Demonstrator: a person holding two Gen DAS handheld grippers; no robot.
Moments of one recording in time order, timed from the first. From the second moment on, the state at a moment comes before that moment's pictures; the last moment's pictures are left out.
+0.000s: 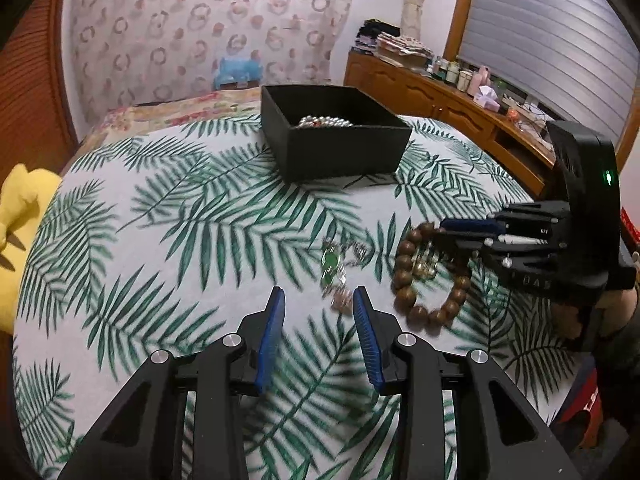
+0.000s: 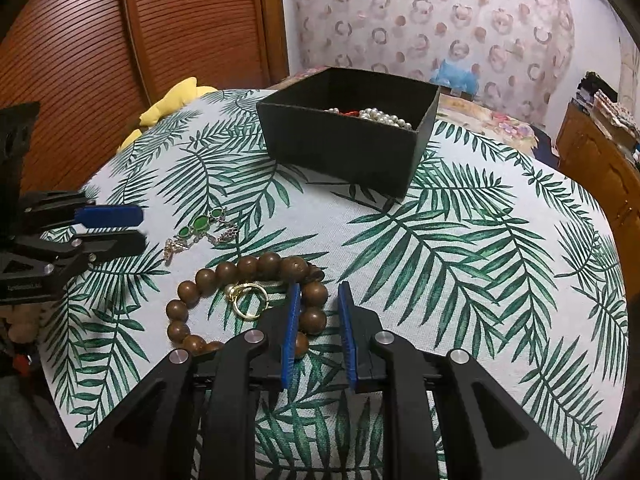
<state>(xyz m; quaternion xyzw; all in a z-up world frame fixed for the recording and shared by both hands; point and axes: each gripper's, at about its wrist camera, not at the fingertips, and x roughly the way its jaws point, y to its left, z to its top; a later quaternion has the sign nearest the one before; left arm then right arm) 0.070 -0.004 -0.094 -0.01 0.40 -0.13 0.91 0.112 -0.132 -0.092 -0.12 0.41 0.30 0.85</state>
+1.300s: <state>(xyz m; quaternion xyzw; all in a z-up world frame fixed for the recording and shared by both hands) 0.074 0.001 -0.050 -0.04 0.35 -0.14 0.92 0.111 -0.130 -0.092 -0.12 0.41 0.30 0.85</state>
